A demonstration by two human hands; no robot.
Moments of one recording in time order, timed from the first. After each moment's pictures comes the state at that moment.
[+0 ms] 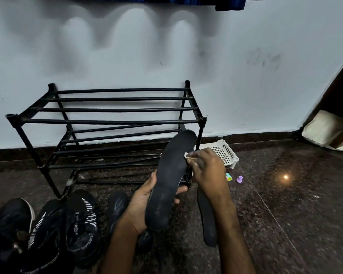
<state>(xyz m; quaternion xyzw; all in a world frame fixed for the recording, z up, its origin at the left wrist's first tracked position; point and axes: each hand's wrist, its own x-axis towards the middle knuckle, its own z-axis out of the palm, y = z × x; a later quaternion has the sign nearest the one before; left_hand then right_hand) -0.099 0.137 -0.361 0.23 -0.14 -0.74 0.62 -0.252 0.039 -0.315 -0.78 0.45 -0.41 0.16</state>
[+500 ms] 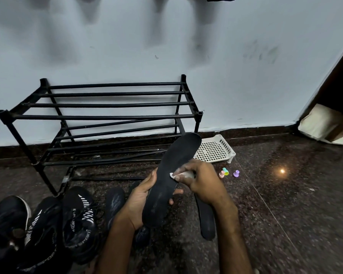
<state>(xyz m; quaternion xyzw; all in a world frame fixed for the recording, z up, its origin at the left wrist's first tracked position) -0.103 0.136 -0.367 0.30 -0.16 -0.73 0.60 -0.263 0.055 -0.325 -0.81 0.40 -0.28 0.32</state>
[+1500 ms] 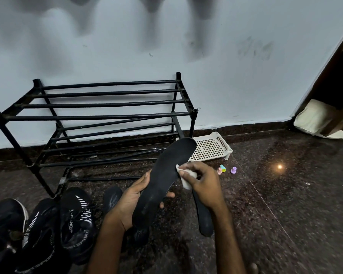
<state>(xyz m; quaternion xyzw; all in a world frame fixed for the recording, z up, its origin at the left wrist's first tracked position) -0.092 0.146 -0.363 0.36 -0.19 -0.71 0.57 -0.275 0.055 -0.364 -0.71 0.41 -0.43 0.37</state>
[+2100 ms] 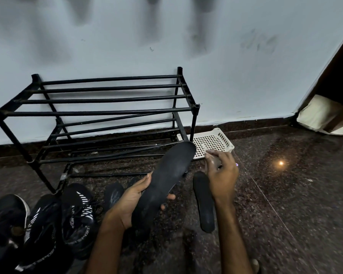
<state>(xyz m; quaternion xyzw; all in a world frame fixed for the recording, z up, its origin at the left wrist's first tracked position) -0.089 0.149 -0.372 0.38 -0.20 -0.72 0.54 -0.288 0.038 -0.369 -0.63 0.54 -0.52 0.19</state>
